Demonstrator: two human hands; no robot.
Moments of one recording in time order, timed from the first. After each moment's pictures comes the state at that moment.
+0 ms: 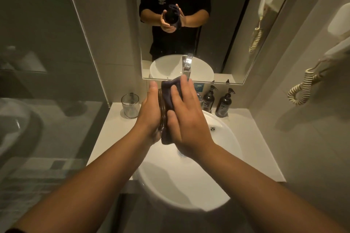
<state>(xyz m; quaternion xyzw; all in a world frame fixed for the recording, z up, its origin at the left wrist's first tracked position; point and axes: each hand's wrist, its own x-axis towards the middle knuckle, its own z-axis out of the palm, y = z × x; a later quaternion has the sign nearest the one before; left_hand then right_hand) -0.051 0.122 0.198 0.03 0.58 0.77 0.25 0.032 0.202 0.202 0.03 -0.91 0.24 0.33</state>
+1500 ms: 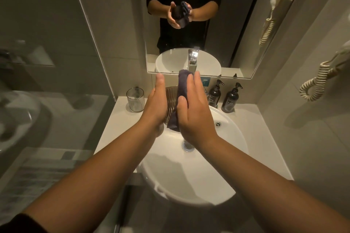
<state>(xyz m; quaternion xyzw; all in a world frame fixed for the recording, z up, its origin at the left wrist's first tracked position) -0.054 0.131 0.202 0.00 0.67 0.70 0.25 0.021 0.213 0.195 -0.07 -0.89 0.35 0.28</state>
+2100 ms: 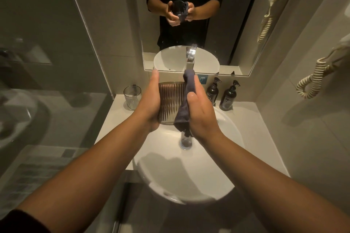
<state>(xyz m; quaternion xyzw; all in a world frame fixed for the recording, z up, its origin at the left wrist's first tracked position) -0.054 0.135 0.202 0.02 0.63 0.73 0.27 0.031 0.239 0.194 -0.05 -0.78 0.59 0.22</state>
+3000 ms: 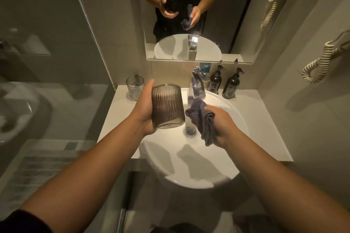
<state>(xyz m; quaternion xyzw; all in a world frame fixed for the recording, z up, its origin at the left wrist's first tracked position) -0.067 0.095 0.146 -0.02 0.55 0.75 0.38 0.049 0.268 0.132 -0.32 -0.56 0.77 0.02</state>
